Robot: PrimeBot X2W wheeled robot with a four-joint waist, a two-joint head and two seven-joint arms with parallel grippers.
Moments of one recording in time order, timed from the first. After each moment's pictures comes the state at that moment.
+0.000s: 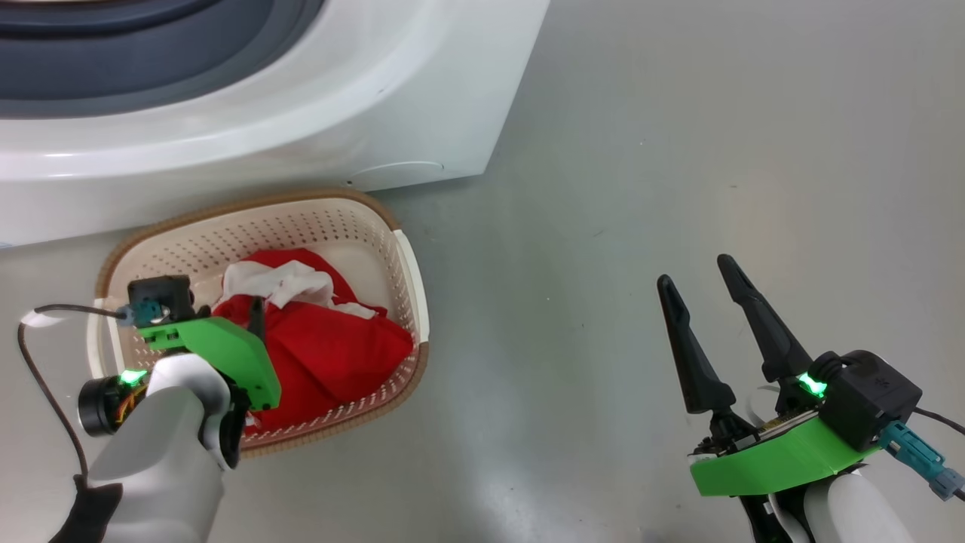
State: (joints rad) left arm -0.86 0.15 -0.51 1.26 -0.74 0.03 -0.12; right arm -0.12 -0.04 0.14 -0.03 0.32 0.13 -0.21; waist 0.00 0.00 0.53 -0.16
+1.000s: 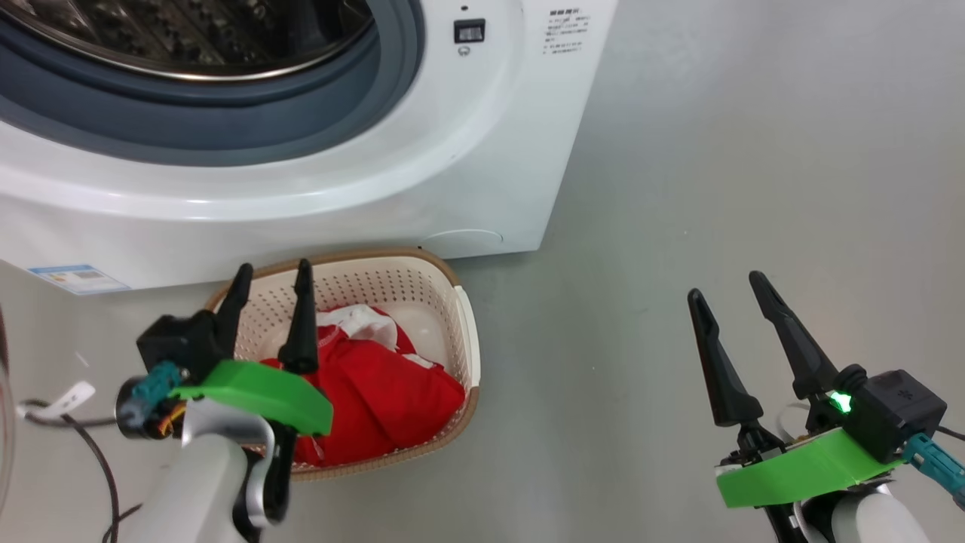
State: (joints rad) left arm -0.52 0.21 -0.38 0.50 -0.61 0.16 -0.25; right arm -0.06 -0.04 0.07 -0.06 0.29 0.13 -0.17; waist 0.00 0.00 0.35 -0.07
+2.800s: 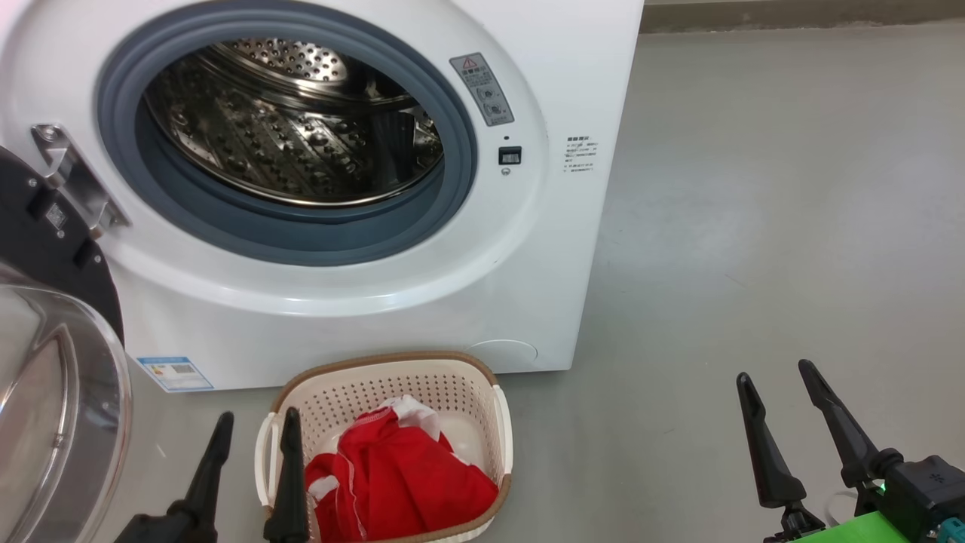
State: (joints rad) left arm 0.01 0.32 -0.34 -0.10 -0.51 0.35 -0.25; right arm 0.16 -0.04 -0.03 -0.12 0.23 0.13 -0.16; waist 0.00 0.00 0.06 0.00
